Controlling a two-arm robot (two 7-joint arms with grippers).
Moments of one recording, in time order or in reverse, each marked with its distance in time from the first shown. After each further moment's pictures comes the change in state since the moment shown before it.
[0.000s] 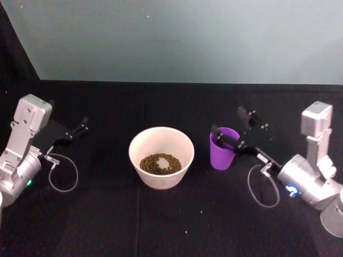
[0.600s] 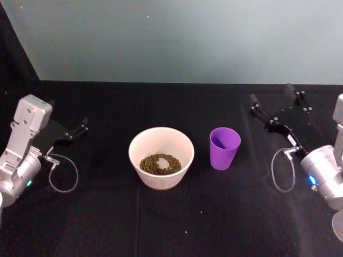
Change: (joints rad) left arm 0.000 0.000 0.000 0.000 0.000 0.000 0.000; right arm -0.152 -0.036 0.126 -0.264 -0.135 0.068 -0.358
